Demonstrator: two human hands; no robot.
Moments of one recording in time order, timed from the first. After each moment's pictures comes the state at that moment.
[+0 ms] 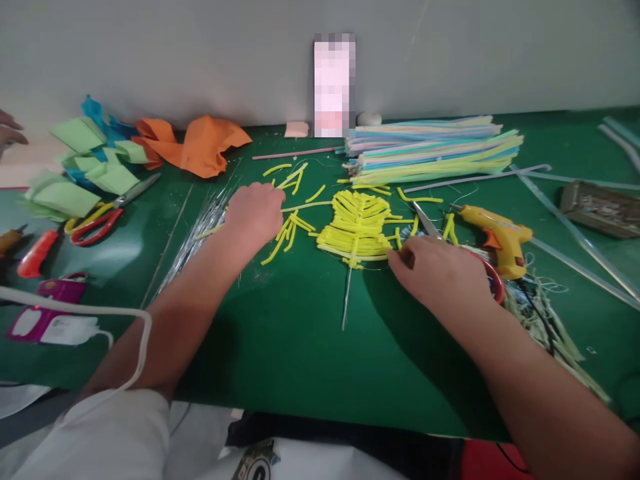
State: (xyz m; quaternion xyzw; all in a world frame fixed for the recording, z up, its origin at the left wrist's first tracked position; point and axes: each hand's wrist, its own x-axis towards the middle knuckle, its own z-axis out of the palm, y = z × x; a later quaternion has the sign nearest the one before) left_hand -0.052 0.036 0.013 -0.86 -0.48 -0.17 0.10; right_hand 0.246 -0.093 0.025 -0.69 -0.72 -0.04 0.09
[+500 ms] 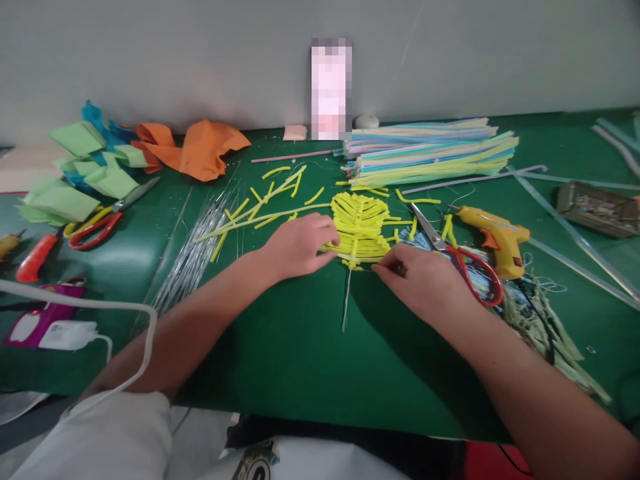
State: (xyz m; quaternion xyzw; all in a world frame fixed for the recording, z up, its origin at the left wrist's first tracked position) left_hand 0.003 -0.015 0.029 -0.95 -0.27 -0.15 -0.07; right_hand 0.236 -0.098 0.030 -0.66 -0.73 0.14 0.14
